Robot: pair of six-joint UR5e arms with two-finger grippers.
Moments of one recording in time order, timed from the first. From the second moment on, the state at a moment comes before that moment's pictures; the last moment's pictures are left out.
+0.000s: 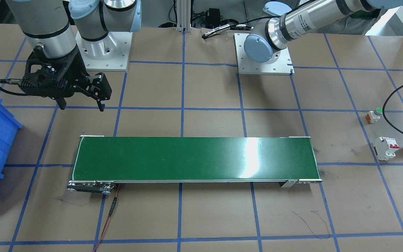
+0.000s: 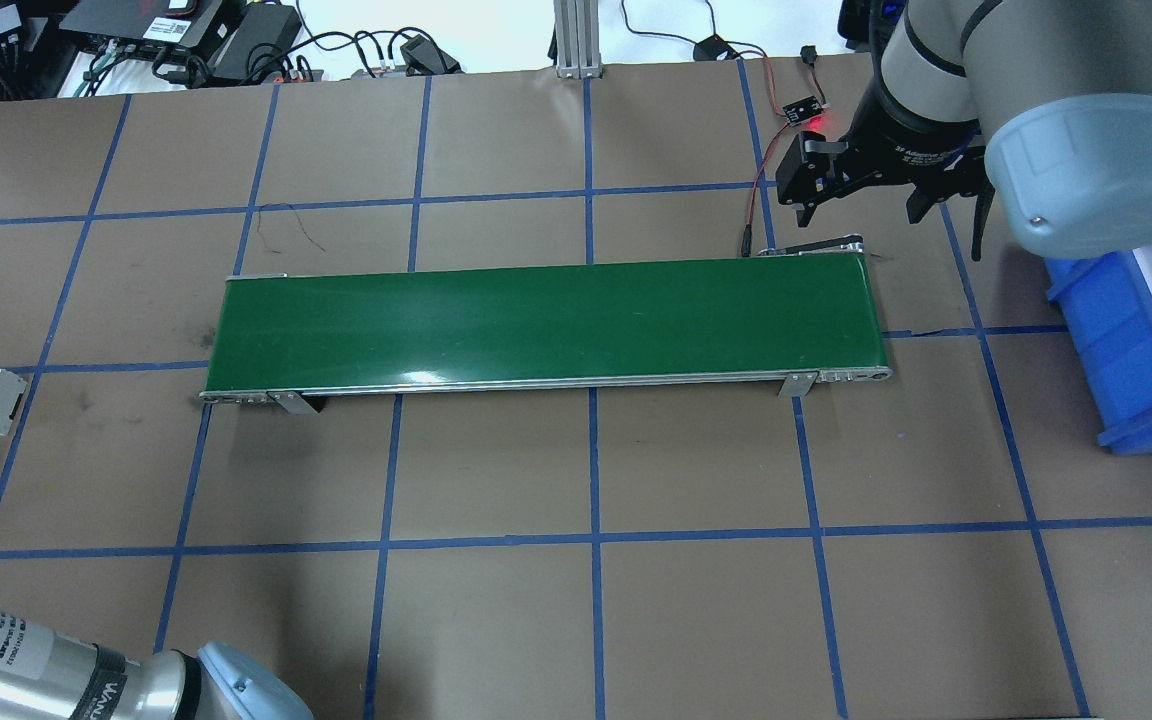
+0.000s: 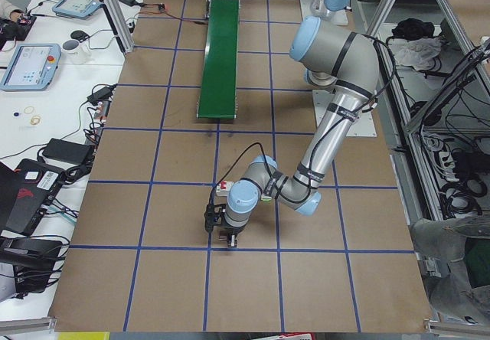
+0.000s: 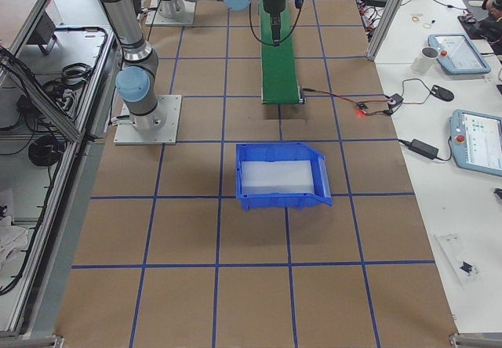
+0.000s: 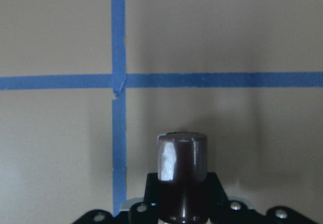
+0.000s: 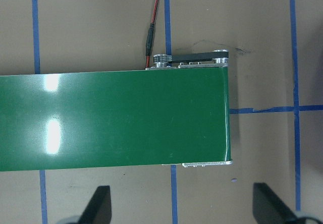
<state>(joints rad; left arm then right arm) -0.53 -2.23 -1.58 -0.72 1.52 1.03 1.59 -1.57 1.67 -1.81 -1.60 0.05</state>
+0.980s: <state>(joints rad) -0.77 -1.87 -1.59 -1.14 1.70 0.72 1.59 -1.57 1.67 -1.81 -1.60 0.05</state>
